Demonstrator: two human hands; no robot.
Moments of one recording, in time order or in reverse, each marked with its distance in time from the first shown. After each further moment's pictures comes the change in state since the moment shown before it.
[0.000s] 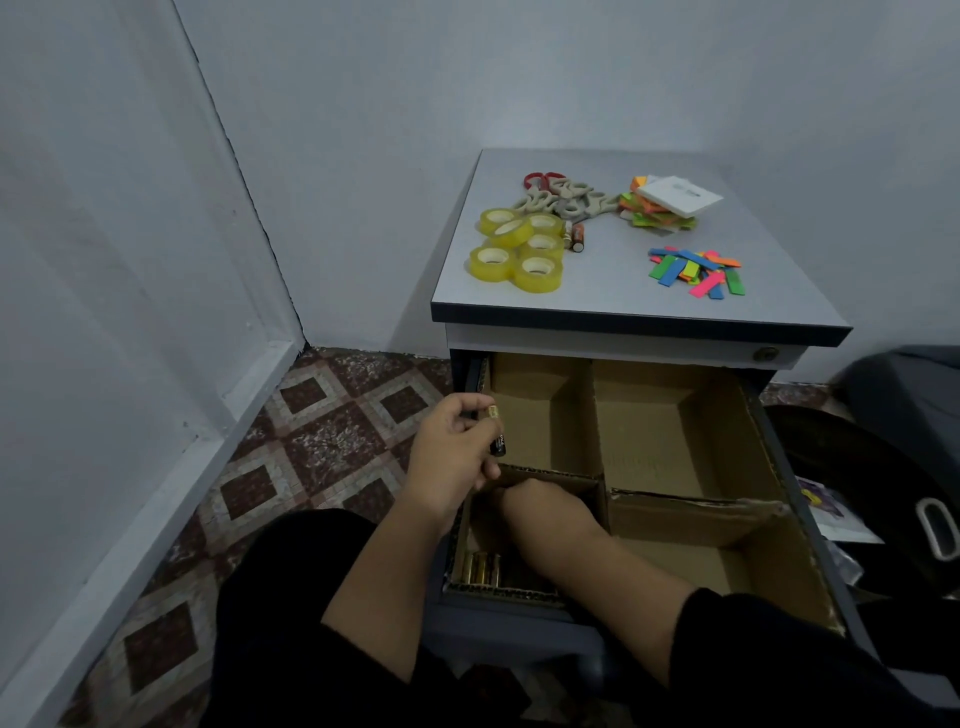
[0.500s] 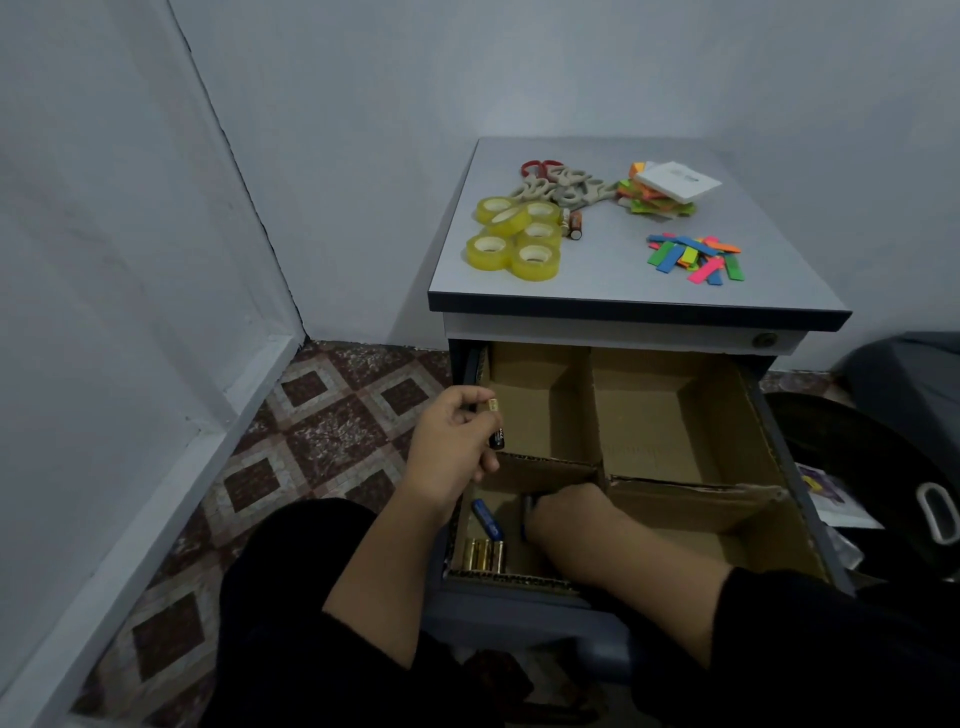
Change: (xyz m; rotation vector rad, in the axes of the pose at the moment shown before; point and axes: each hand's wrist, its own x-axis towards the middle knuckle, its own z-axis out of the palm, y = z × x) left_hand 0.001 -0.005 0.000 0.072 0.000 0.021; right_hand -0.020 0.008 -0.004 -0.544 -0.193 -0.094
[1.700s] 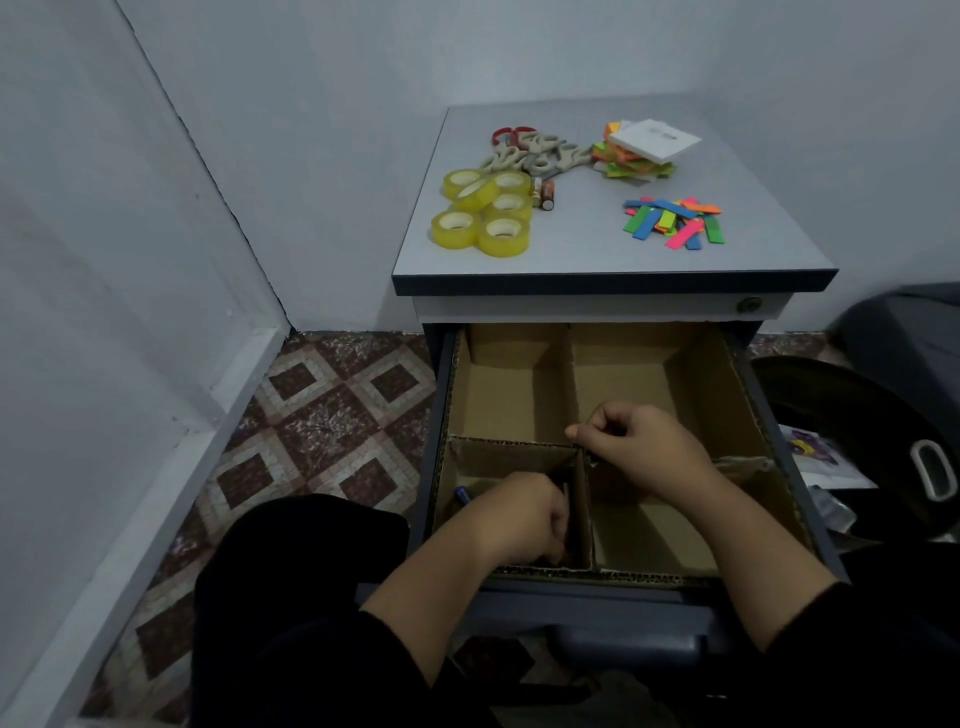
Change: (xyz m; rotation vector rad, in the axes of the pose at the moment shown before) left_hand -0.019 -0.025 0.058 1.010 -0.789 0.021; right_hand -0.019 0.078 0.046 1.269 0.558 0.410
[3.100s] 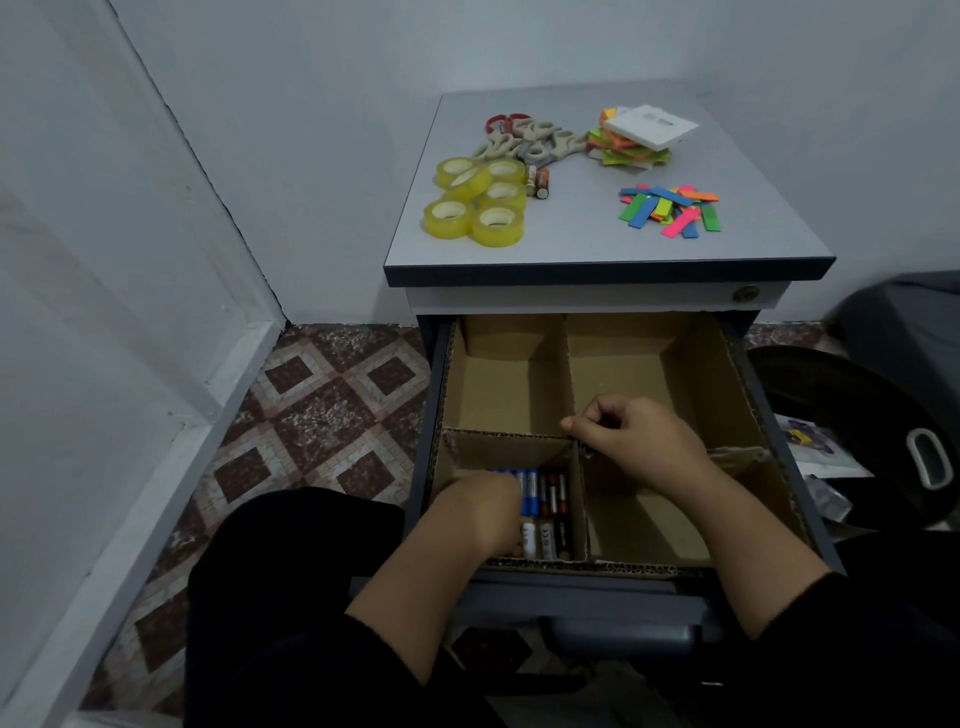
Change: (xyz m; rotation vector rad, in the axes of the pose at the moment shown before) left_hand 0.005 -0.025 0.005 0.389 -0.015 -0.228; right_hand -0.001 0.000 -0.001 -0.067 -0.036 -0.001
